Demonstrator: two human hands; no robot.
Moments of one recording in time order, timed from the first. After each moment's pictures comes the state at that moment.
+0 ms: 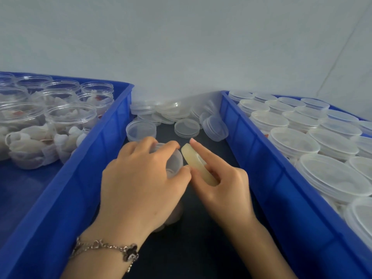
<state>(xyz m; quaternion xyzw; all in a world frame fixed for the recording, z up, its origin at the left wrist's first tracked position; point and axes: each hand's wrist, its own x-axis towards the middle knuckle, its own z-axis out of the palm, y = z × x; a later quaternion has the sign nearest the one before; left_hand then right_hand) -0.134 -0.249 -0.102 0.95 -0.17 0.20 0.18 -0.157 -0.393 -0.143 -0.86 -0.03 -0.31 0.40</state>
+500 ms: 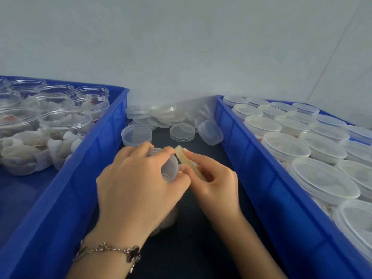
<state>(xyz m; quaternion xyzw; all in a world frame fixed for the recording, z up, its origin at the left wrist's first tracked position) -0.134 -0.252 -0.100 0.94 -0.15 0.22 0.22 -0.141 -0.389 -0.149 -0.81 0.01 -0.30 0.50</state>
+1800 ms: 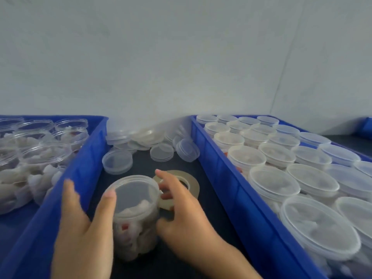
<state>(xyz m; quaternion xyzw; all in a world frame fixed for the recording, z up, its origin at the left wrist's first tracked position) -0.161 -0.235 -0.109 0.76 0.05 0.14 0.64 -0.181 -0.378 -0.120 -0.87 -0.04 -0.10 0.48</state>
